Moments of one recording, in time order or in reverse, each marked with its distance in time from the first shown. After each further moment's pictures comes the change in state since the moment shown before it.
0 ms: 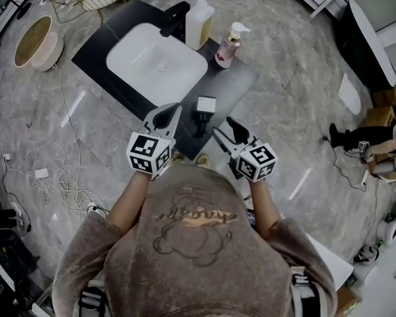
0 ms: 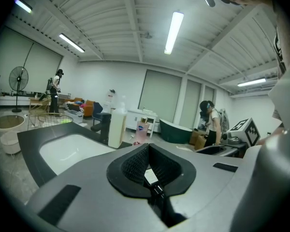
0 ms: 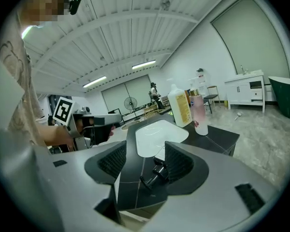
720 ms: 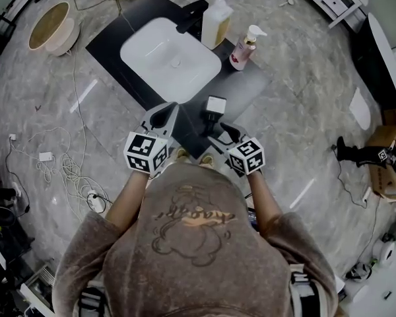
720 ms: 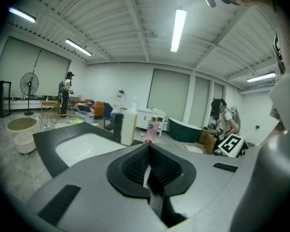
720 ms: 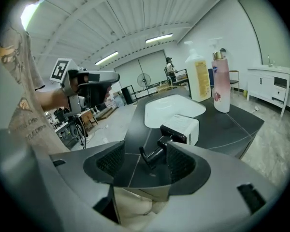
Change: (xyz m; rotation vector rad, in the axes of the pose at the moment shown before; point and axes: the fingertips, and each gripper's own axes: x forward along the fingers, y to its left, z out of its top) left arm -0.024 0.022 -0.005 -0.001 0.015 0.116; right arm 0.045 0.003 -0.087 -0.112 0.293 0.166
